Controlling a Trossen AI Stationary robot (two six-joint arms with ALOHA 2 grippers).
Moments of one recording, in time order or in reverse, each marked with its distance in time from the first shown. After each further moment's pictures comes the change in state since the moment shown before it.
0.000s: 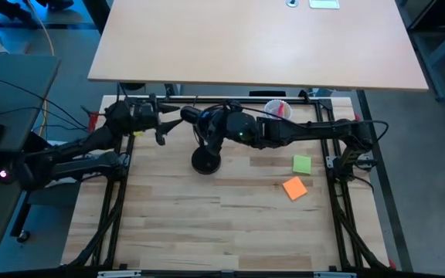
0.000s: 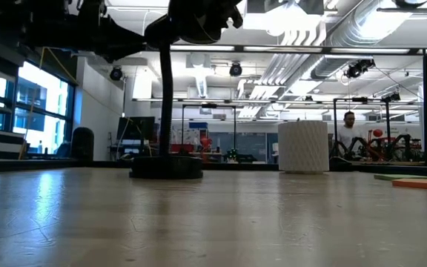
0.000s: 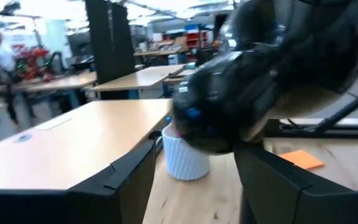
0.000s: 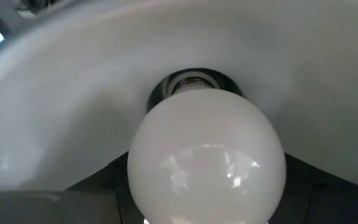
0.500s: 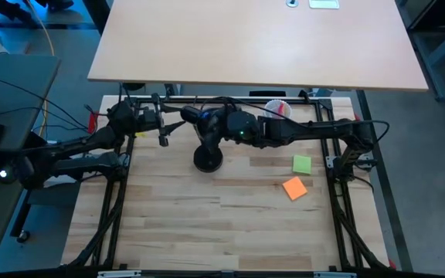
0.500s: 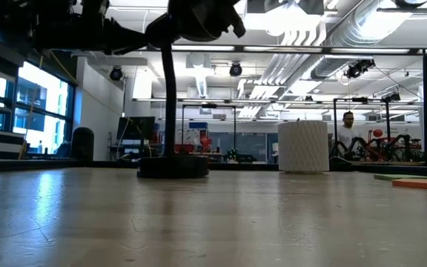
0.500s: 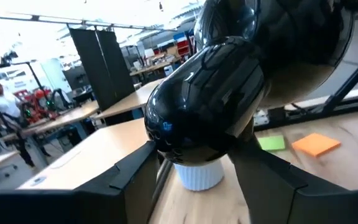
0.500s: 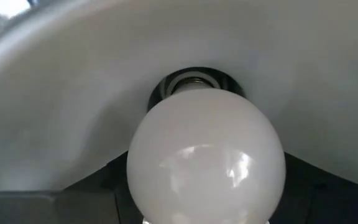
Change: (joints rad) left arm -0.063 0.054 -0.001 0.081 0.000 0.224; right arm -0.017 -0.001 0.002 0.007 -0.054 0.427
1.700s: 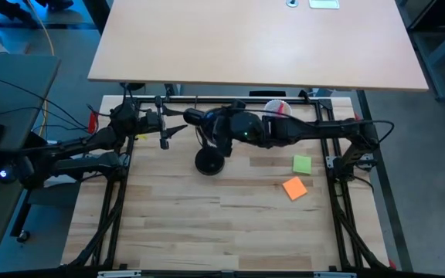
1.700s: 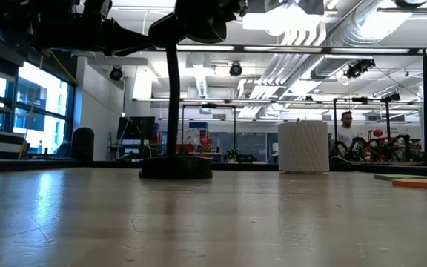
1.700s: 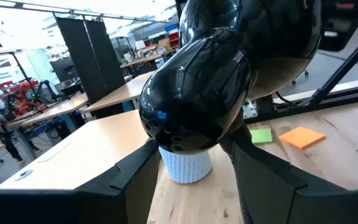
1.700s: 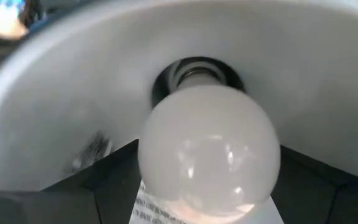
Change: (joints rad) left arm -0.008 0.000 0.006 -0.052 -0.011 -0.018; right arm 0.021 -0.059 0.000 -0.152 0.051 -0.709
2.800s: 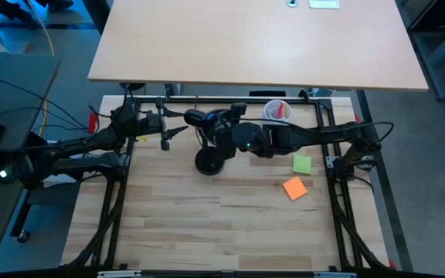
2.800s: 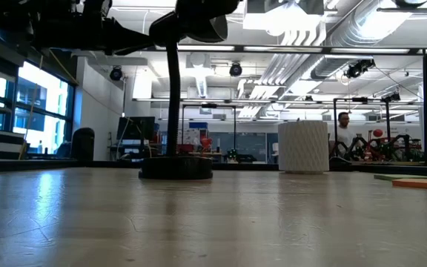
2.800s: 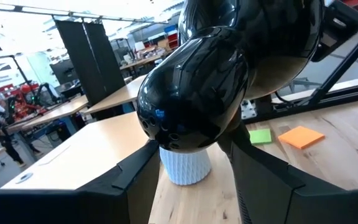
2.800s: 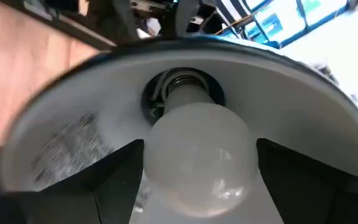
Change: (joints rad) left arm -0.040 0.000 -0.003 0.006 -0.029 0.019; right arm 0.073 -0.003 0.000 0.036 0.226 -0.320
